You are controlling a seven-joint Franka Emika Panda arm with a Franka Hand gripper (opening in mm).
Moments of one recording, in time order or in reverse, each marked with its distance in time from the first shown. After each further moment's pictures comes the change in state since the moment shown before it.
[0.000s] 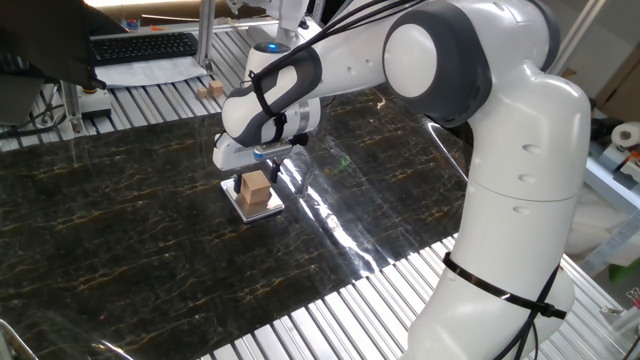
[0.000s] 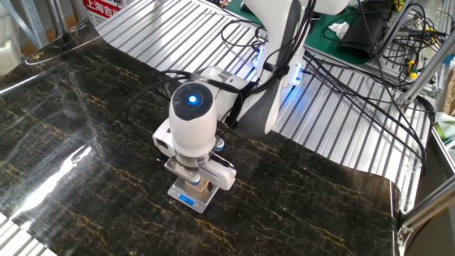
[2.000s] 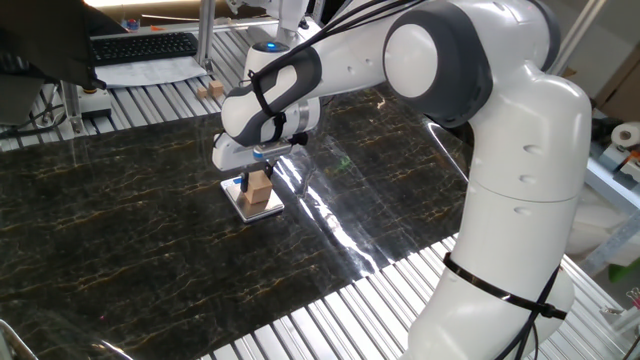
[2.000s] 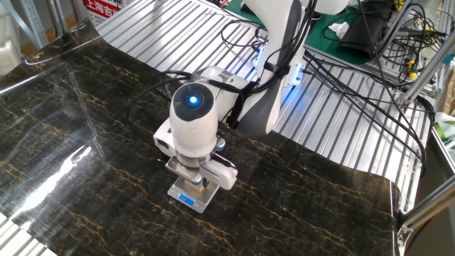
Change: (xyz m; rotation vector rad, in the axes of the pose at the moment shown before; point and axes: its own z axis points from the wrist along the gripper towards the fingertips) arm 0.006 0.006 -0.010 0.008 0.025 -0.001
